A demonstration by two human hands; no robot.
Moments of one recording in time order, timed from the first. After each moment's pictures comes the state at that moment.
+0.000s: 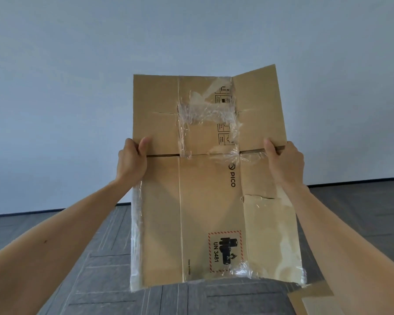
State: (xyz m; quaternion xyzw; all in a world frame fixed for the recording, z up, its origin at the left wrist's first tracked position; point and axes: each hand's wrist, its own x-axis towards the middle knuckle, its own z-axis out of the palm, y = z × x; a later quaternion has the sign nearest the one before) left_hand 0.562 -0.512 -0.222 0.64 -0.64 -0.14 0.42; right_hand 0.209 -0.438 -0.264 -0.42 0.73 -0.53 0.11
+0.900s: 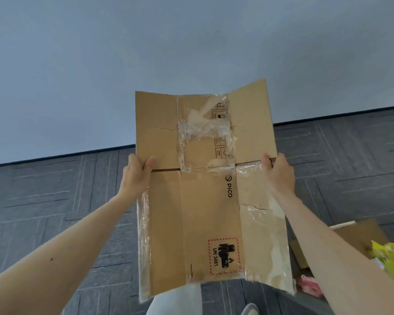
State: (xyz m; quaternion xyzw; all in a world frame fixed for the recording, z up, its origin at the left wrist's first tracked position) left_hand 0.579 -0.823 -0.550 0.70 -0.60 -0.34 0.18; right_hand 0.249 -0.718 -0.551 -0.34 0.85 -0.31 0.26
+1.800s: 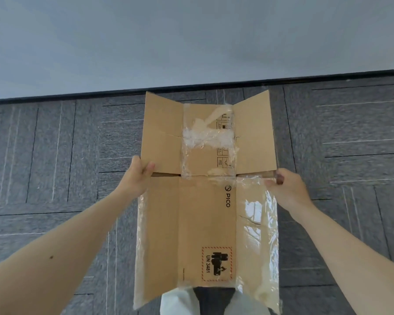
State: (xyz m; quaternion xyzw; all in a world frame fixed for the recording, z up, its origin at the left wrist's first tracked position) left_hand 0.603 -1.014 -1.074 0.72 -0.53 -0.45 0.02; right_hand 0.252 -0.908 -1.056 -0.31 0.82 -0.17 0.45
